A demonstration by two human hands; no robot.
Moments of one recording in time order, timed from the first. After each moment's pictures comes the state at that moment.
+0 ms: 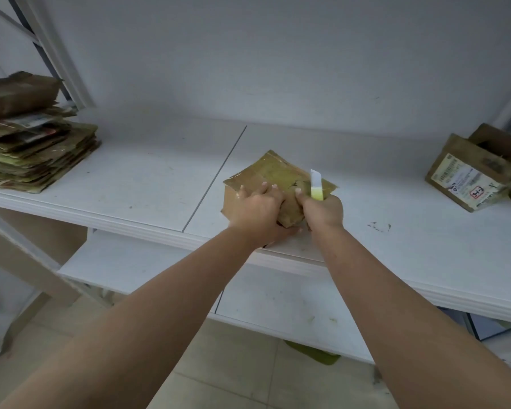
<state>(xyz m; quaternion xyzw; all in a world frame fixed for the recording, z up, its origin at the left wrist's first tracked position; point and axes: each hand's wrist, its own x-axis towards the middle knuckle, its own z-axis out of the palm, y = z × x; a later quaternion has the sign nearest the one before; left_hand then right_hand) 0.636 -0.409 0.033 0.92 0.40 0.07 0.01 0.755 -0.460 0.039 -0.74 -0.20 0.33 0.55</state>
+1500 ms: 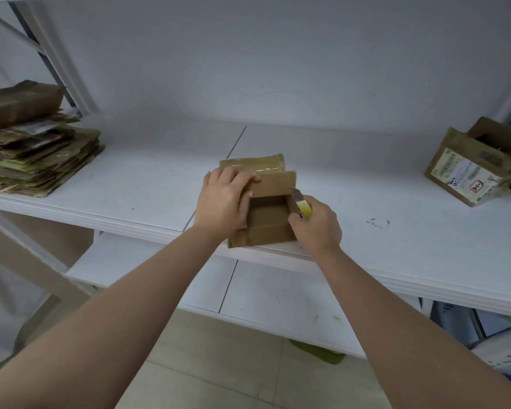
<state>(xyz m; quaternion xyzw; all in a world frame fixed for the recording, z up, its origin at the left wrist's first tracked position) 0.586 -0.394 0.038 0.87 0.36 0.33 0.00 0.749 -0.487 0.018 -0.78 -0.44 0.17 0.41</state>
